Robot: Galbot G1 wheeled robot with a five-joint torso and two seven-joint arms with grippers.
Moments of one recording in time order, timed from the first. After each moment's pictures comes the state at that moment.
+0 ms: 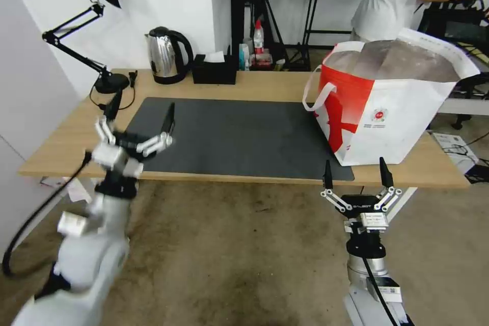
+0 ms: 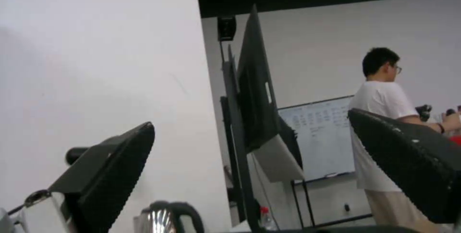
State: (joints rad) left arm 1.53 -1.21 -0.57 -2.21 -0.25 -0.52 0.04; right arm -1.58 1.38 0.47 1.98 -0.23 0.78 0.29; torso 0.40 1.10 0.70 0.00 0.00
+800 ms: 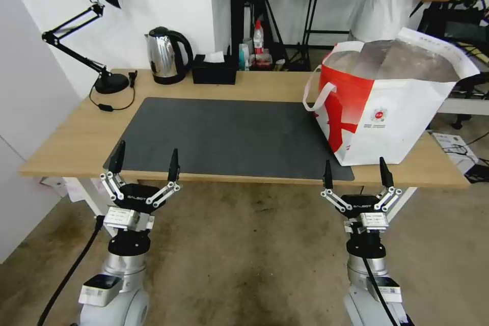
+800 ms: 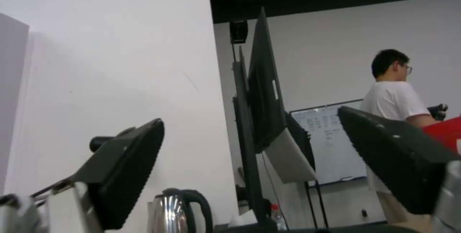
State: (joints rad) left arm 1.66 -1.39 -0.53 -2.14 -0.09 -0.74 0.04; right arm -1.58 1.38 0.47 1.98 -0.23 0.78 0.29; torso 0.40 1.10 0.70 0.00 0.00
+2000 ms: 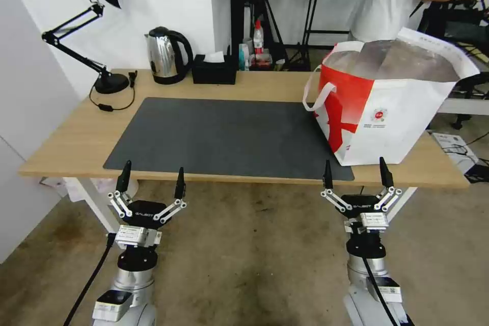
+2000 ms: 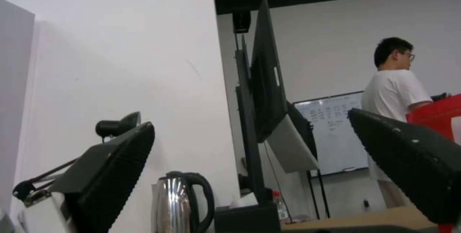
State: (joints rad) left arm 1.68 -1.42 -0.52 -2.08 -0.06 -0.80 0.04; right arm -1.58 1.38 0.47 1.98 -0.23 0.78 0.29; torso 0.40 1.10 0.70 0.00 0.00
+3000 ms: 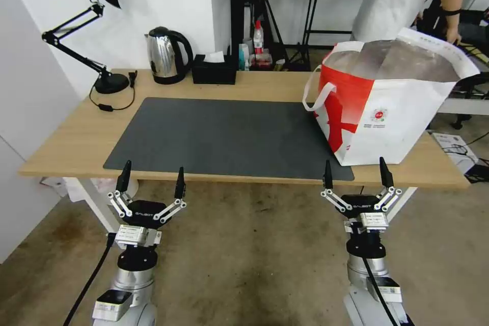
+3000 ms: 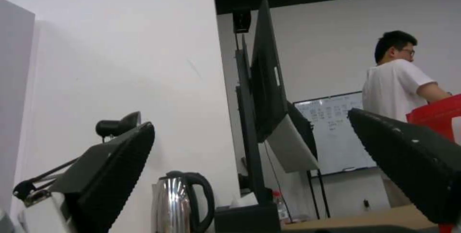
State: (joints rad) left arm 1.68 -1.42 -0.52 -2.08 -0.06 -0.80 0.04; right arm -1.58 1.38 0.47 1.98 -0.23 0.78 0.29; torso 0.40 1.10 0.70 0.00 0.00
